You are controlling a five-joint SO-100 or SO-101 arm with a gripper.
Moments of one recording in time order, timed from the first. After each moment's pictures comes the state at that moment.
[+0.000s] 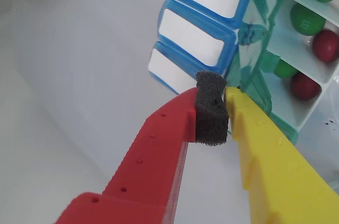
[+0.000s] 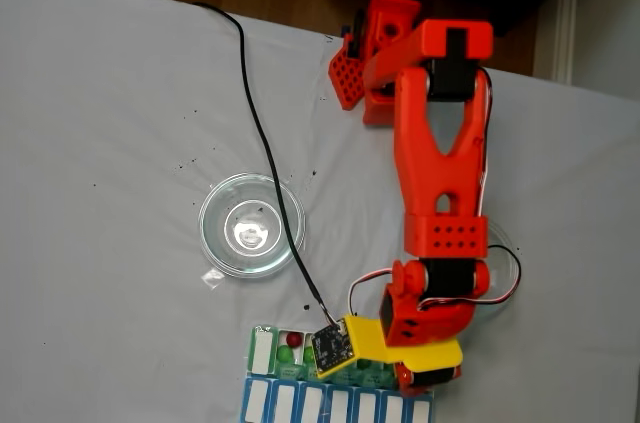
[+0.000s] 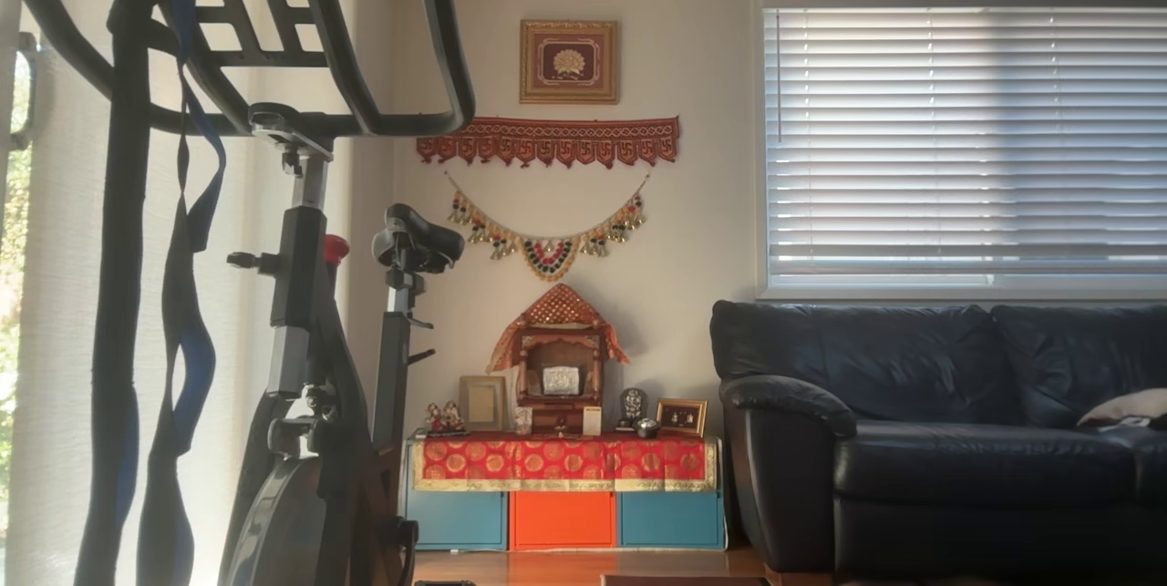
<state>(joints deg) -11.9 97.4 93.4 38.7 -4.1</state>
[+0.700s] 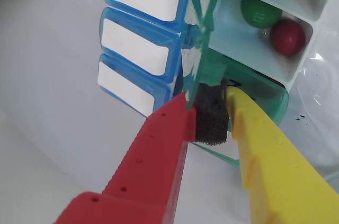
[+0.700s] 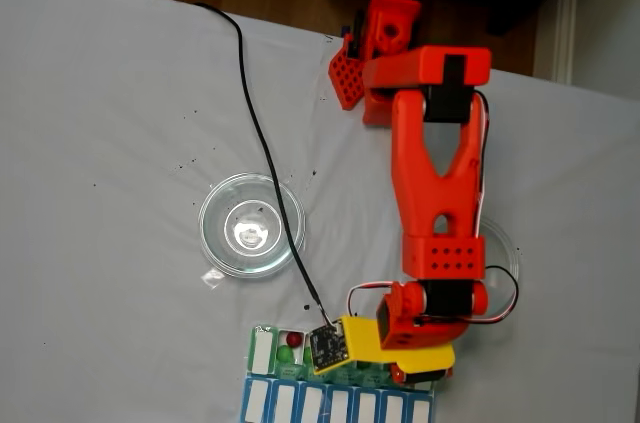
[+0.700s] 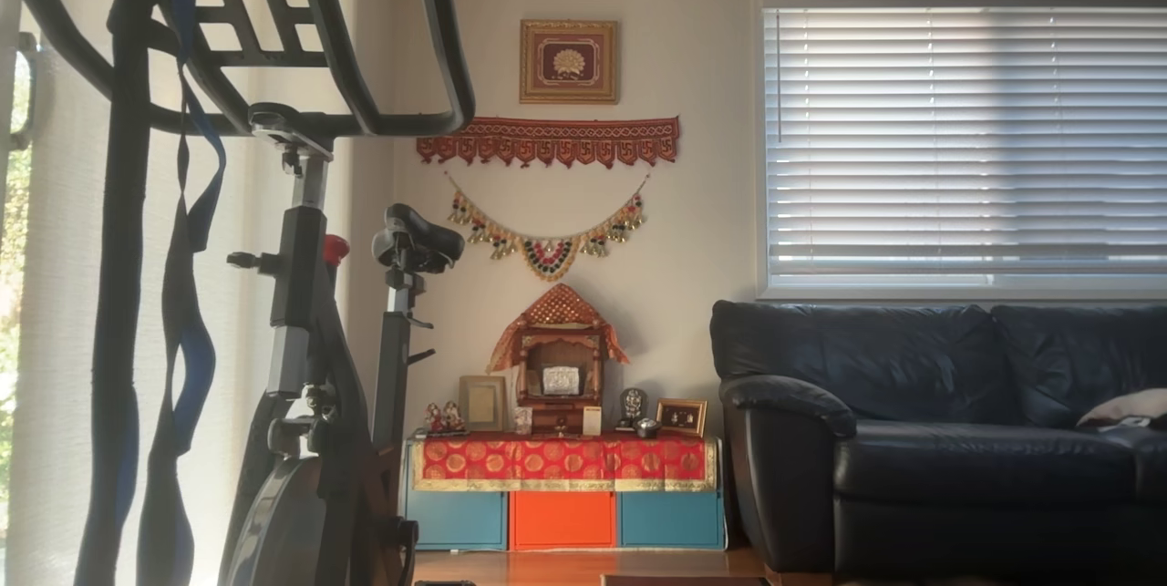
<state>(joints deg) -12.8 85.1 82.0 55.9 -2.5</state>
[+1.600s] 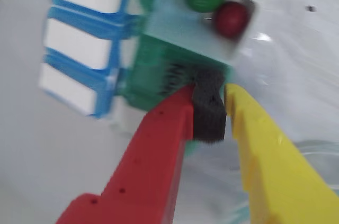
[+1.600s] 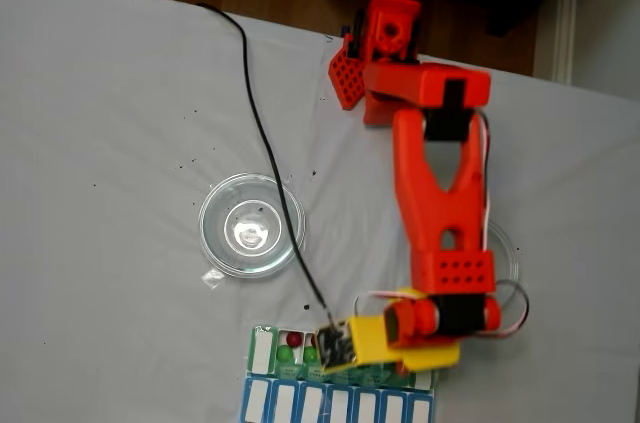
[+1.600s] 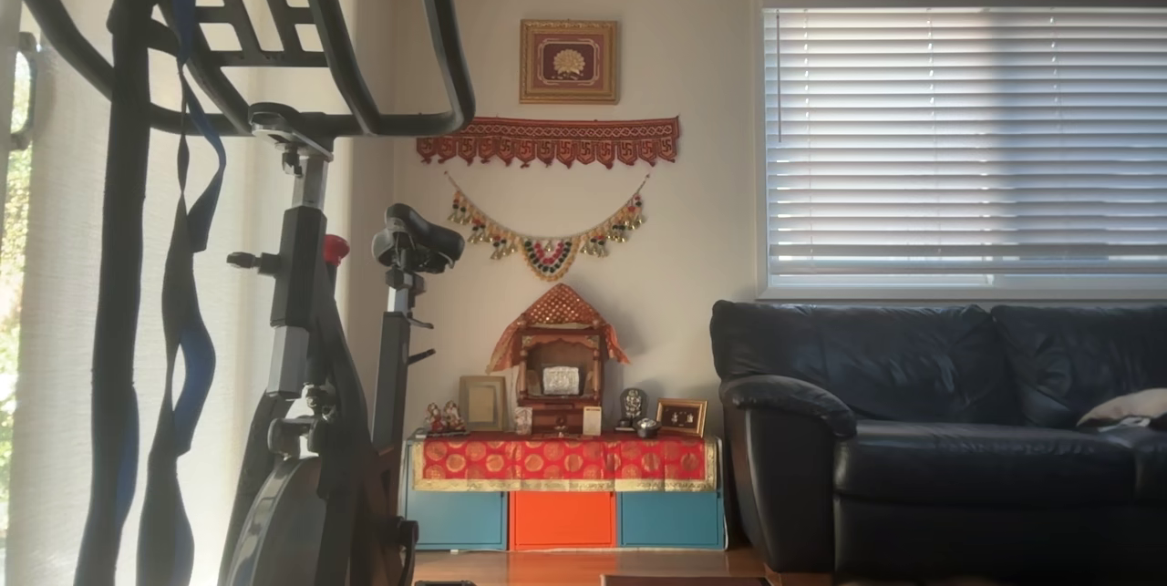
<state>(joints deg) -14.5 84.7 74.8 75.9 -3.4</state>
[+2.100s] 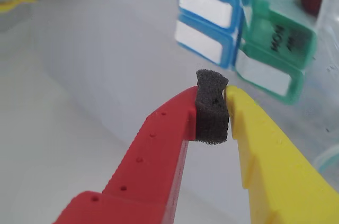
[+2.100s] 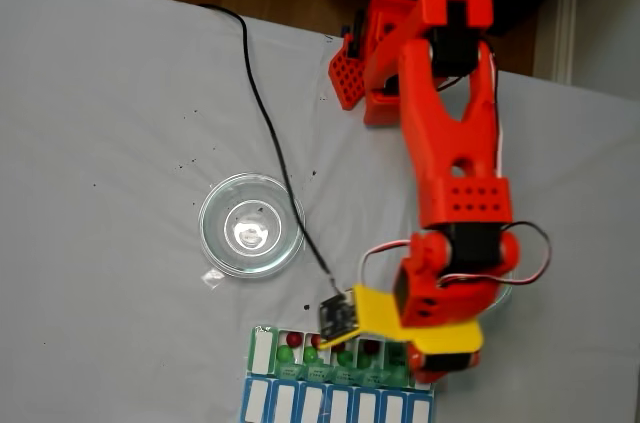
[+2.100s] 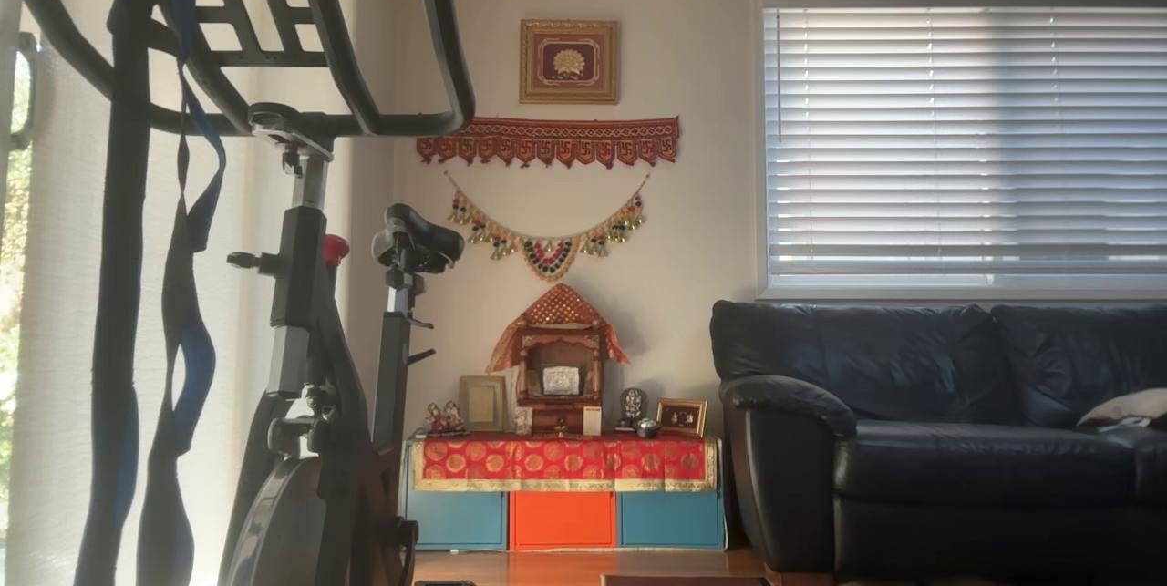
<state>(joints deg) -9.8 106.3 88.1 52.0 2.2</state>
